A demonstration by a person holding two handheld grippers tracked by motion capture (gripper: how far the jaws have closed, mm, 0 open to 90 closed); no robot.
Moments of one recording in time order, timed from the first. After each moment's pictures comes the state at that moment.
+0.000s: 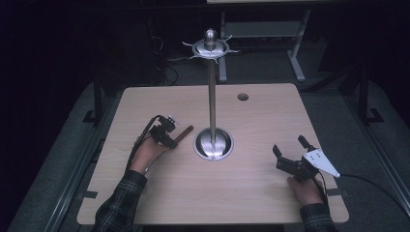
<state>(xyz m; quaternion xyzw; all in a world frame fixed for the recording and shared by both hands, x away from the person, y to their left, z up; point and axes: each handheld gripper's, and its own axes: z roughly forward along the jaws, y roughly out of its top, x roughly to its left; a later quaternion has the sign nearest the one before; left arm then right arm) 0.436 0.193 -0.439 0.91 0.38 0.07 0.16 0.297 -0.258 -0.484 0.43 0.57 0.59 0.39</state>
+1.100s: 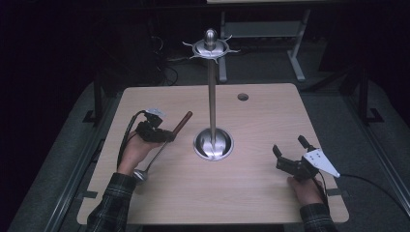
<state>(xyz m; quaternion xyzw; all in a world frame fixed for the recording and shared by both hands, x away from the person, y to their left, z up) 0.407 0.224 -0.388 0.87 0.36 0.06 0.34 0.297 -0.258 -0.484 0.43 0.57 0.59 0.39</state>
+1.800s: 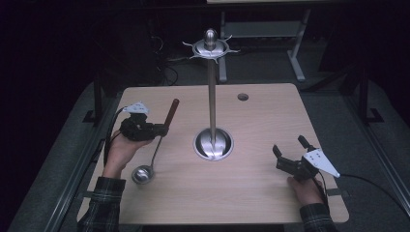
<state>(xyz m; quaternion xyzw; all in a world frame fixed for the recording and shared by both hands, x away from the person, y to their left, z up) 0.377 0.248 -0.345 0.84 0.33 0.09 0.42 0.297 -0.258 -0.484 0.43 0.57 0.59 0.39</state>
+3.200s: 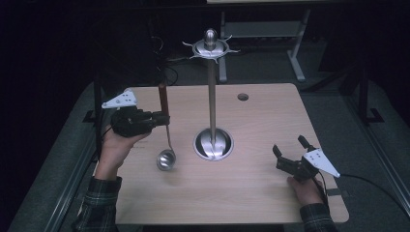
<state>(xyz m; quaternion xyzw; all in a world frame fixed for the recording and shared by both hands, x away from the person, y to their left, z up) 0.346 0.239 -0.281 0.80 0.26 0.12 0.53 0.297 -0.258 -0.484 0.43 0.57 0.59 0.39</state>
